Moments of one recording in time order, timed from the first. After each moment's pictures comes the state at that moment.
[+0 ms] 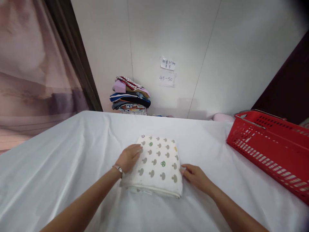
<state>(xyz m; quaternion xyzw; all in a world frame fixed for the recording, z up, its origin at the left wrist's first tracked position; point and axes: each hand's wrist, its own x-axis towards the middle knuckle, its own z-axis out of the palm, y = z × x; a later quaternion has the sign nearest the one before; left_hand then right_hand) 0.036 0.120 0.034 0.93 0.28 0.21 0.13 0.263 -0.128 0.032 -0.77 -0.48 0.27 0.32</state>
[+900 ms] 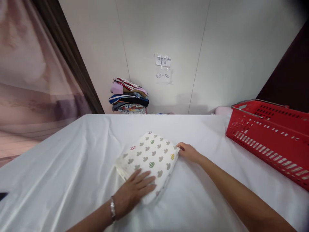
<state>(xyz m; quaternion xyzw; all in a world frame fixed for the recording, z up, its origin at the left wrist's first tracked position) 0.003 0.013 0.028 1.00 -0.02 0.08 0.02 0.328 -0.073 0.025 -0.73 -0.55 0.23 0.33</state>
